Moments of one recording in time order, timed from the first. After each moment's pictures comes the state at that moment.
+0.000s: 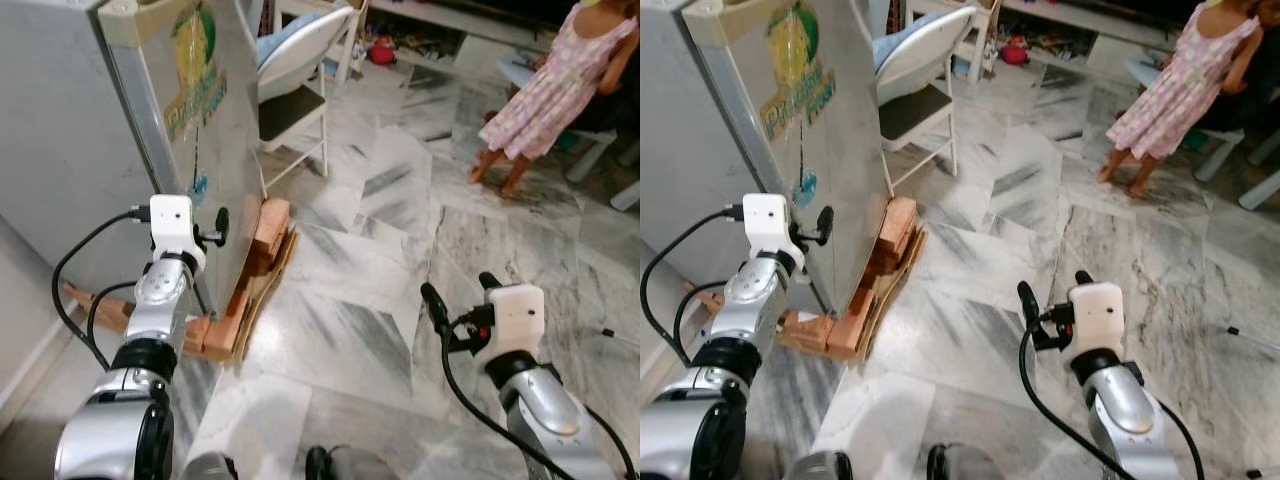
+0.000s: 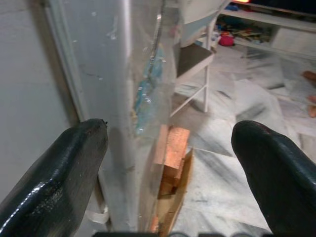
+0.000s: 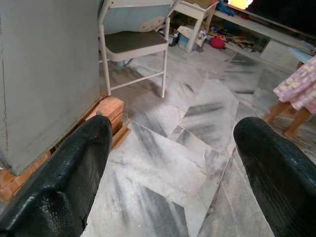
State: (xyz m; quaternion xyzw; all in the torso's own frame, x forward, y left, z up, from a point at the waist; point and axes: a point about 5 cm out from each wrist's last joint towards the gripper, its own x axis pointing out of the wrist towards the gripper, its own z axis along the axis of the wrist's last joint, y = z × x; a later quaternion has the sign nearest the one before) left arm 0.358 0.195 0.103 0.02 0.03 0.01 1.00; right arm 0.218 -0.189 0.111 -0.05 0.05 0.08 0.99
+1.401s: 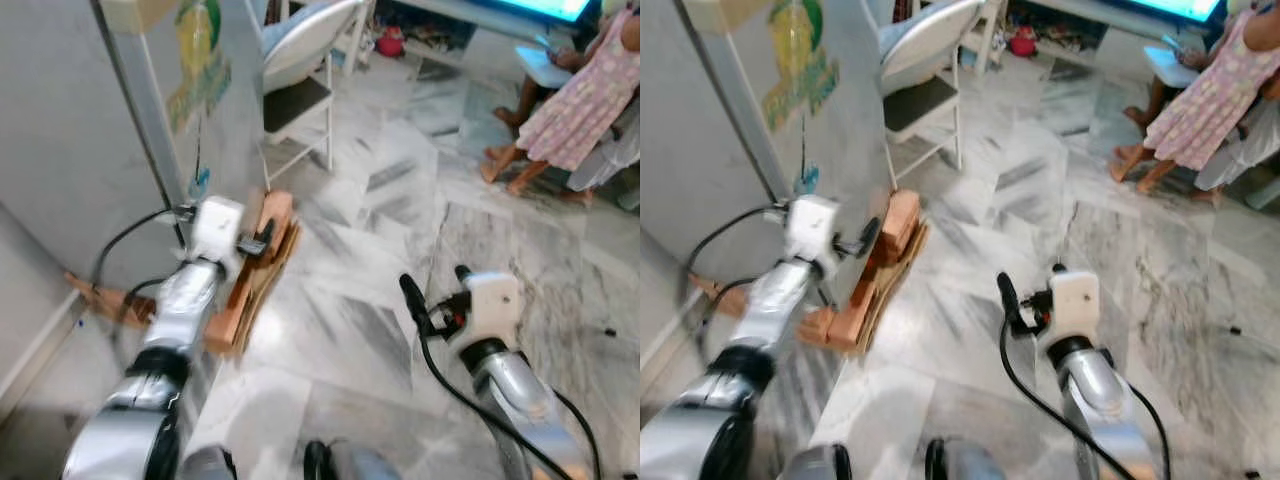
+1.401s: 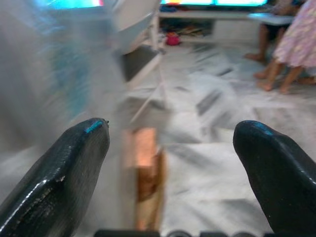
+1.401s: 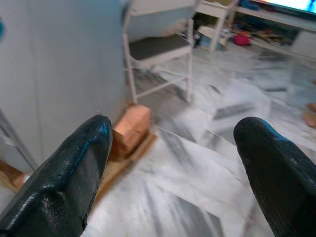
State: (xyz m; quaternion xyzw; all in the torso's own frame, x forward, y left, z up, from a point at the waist) left arm 0.326 0.176 0.087 0.08 0.00 -0.15 0.99; right arm 0.241 -0.160 0.107 0.00 0.04 0.10 0.99
